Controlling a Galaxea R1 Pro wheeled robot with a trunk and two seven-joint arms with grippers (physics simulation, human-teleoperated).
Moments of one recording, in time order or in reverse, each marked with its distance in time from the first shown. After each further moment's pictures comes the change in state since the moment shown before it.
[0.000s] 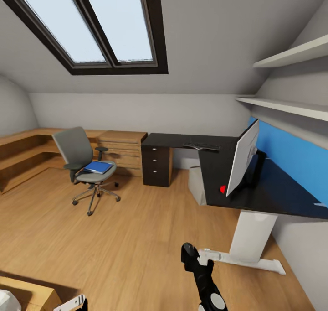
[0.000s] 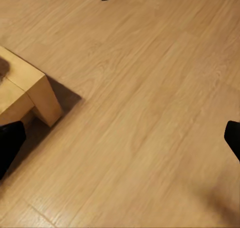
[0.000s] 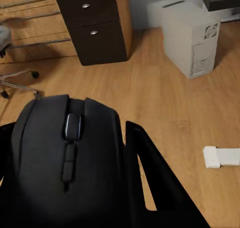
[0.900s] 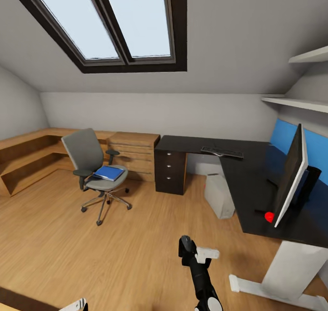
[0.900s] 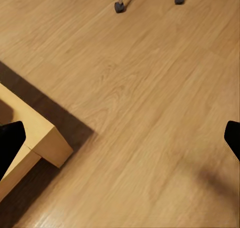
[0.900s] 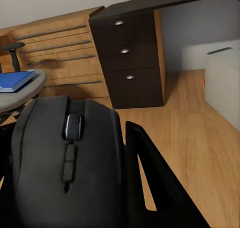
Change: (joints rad) left arm 0.000 -0.002 -0.013 0.026 -0.001 0.003 -0.005; right arm 0.000 0.023 0.011 0.020 0.057 -0.196 0.006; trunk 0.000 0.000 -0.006
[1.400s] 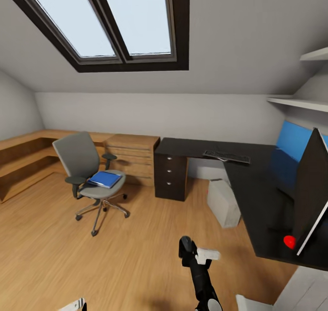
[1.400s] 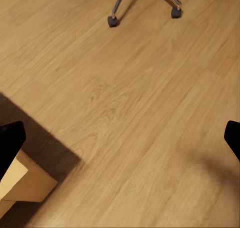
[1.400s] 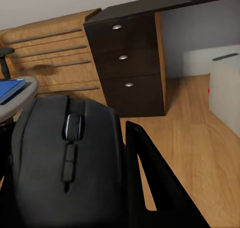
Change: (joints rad) left arm 0.000 0.003 0.007 0.000 0.002 -0.001 0.002; right arm -0.001 0.002 -0.002 0.017 0.001 -0.019 -0.004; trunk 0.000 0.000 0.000
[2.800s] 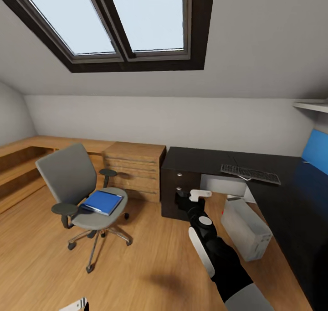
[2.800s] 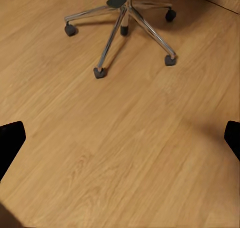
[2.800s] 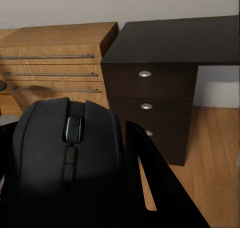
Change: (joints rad) left arm 0.000 -0.007 -0.009 -0.003 -0.008 -0.004 0.000; right arm -0.290 0.018 -0.010 -0.368 -0.006 0.753 -0.131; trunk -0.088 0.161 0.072
